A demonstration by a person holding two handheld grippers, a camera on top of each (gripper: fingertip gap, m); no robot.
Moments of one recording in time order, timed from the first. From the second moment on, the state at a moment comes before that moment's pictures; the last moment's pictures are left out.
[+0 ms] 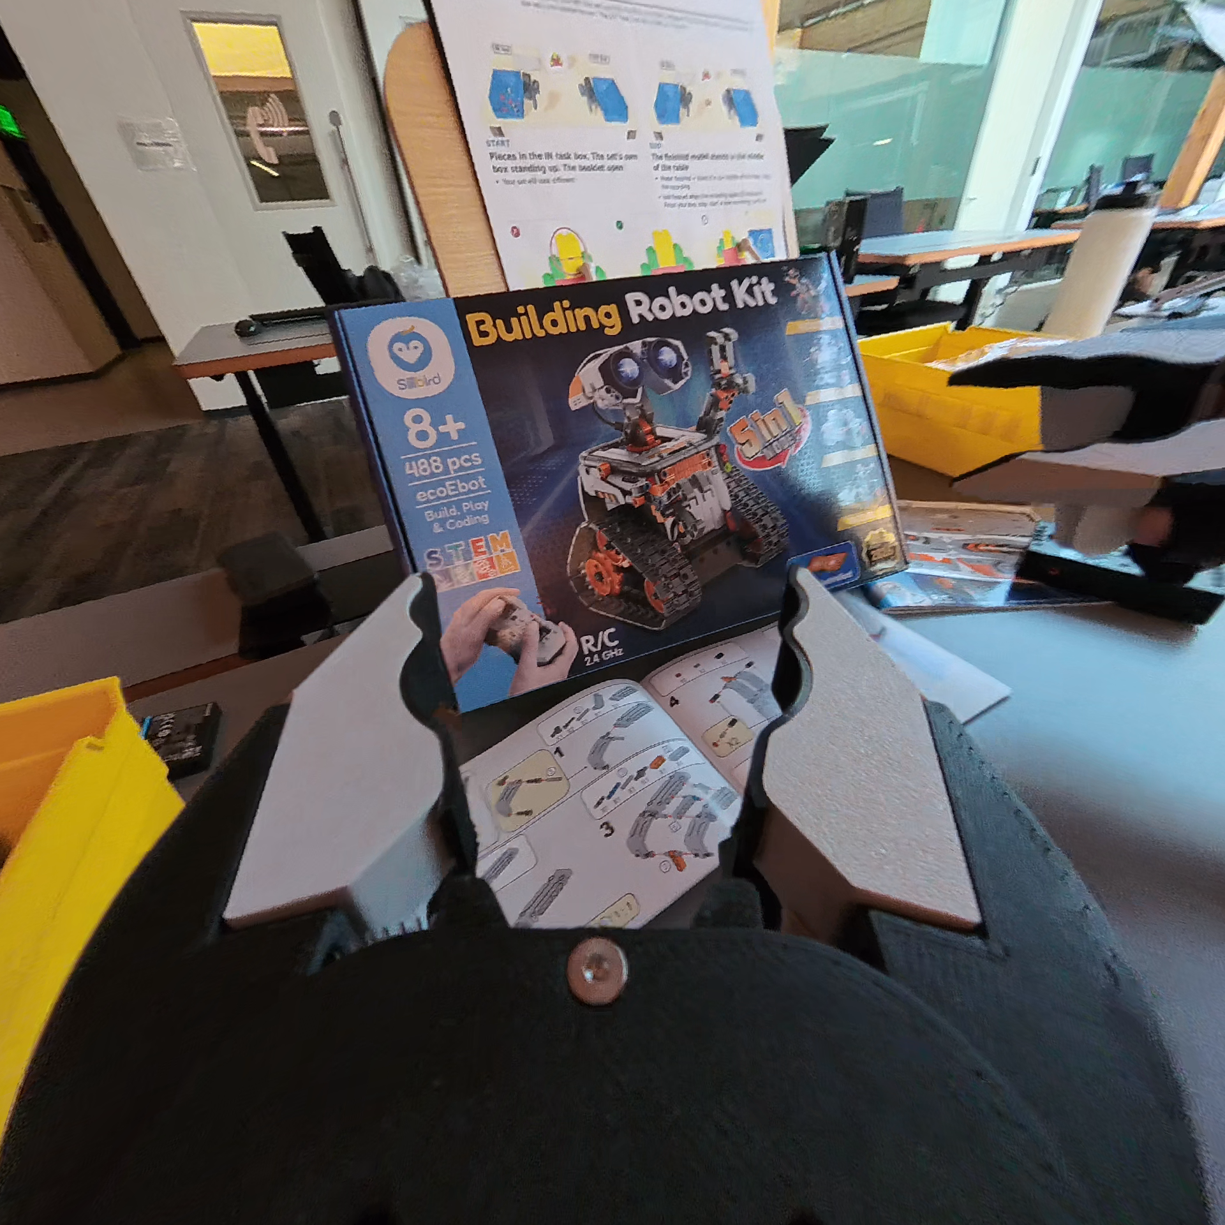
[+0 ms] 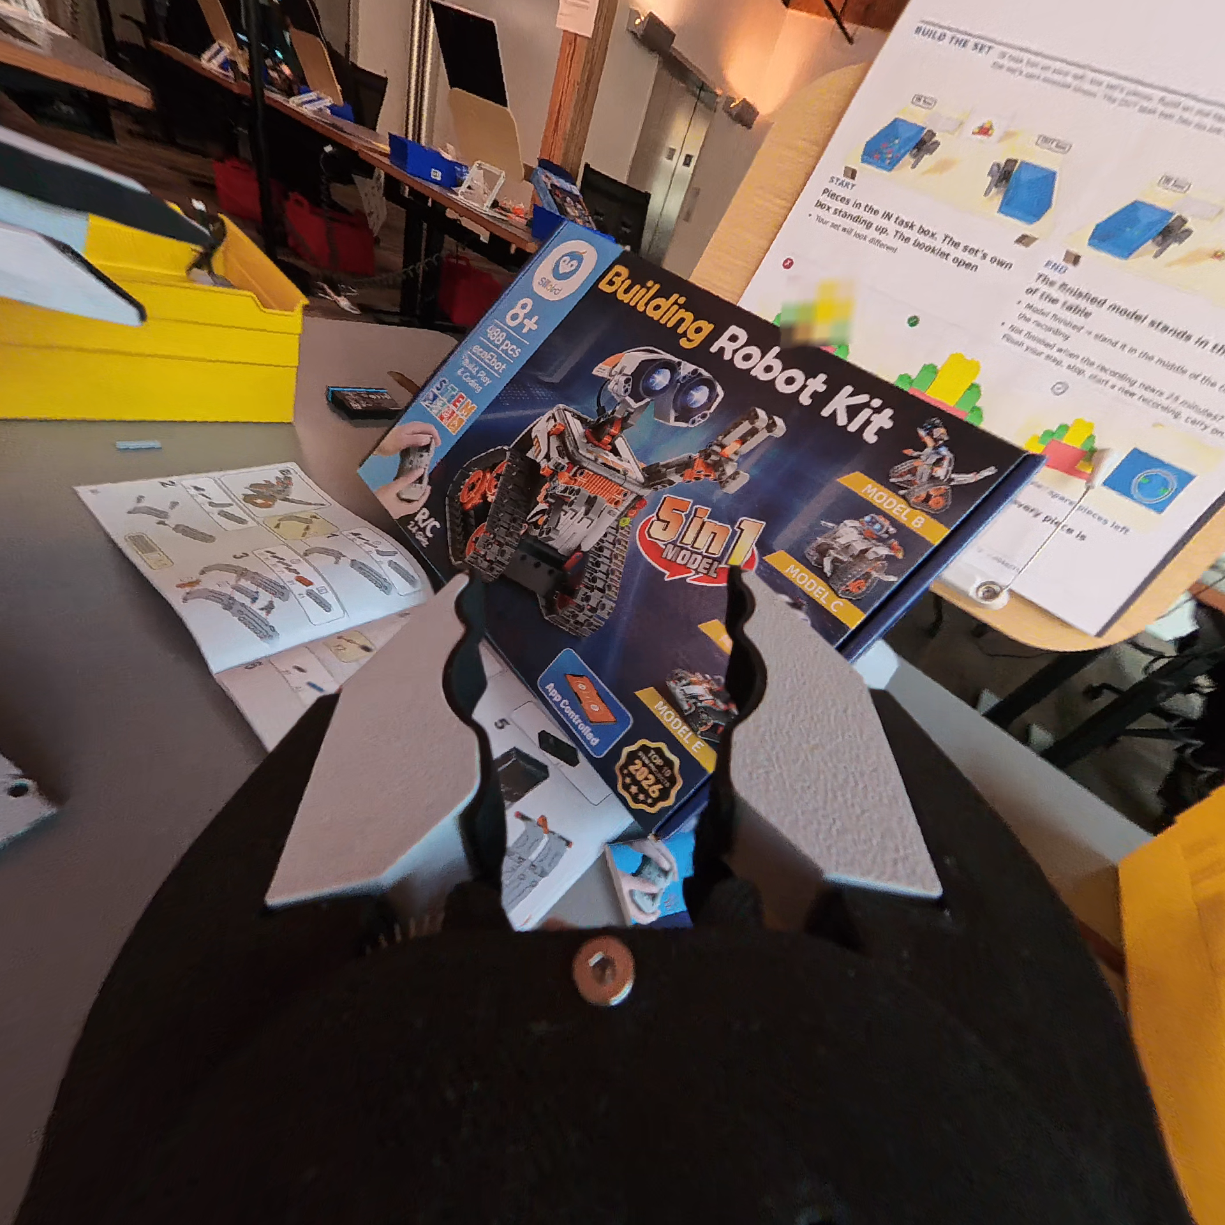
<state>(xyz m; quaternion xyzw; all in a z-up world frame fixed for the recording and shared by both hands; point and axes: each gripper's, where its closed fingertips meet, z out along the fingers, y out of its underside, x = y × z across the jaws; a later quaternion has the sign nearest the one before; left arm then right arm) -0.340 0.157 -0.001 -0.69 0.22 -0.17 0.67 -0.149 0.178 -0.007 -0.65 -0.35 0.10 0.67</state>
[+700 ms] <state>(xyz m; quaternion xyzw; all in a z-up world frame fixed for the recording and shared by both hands) -0.367 0.171 -0.016 -0.72 0.20 0.00 0.66 -0.112 0.179 0.031 -0.59 -0.22 0.06 0.77</state>
